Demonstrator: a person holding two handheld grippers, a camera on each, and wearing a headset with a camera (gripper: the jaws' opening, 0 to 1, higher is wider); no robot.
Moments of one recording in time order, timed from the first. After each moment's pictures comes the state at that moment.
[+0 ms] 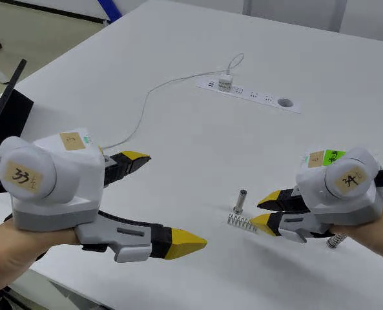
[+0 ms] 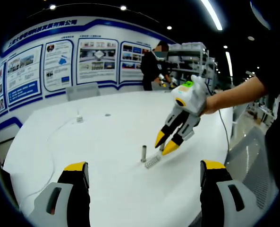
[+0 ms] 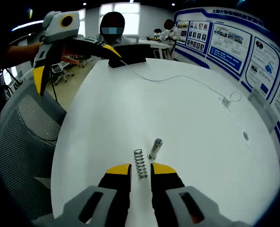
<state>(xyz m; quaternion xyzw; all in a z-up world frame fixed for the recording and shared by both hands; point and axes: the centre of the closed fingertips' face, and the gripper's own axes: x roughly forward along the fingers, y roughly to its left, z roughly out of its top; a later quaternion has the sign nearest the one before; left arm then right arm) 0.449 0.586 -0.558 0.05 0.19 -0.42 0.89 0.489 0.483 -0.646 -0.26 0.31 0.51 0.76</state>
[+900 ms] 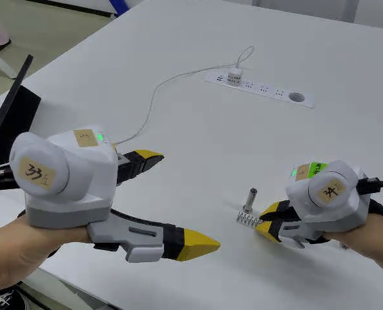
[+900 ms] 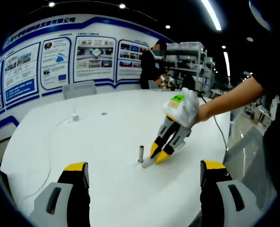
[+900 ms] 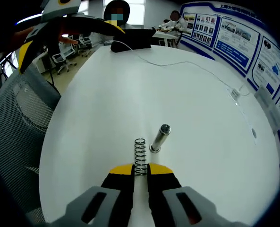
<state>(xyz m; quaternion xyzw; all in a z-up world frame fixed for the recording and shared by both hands) 0.451 0.577 -0.559 0.04 0.20 -0.43 0.88 0.490 0.483 -0.683 -0.30 0.34 0.52 0.73</state>
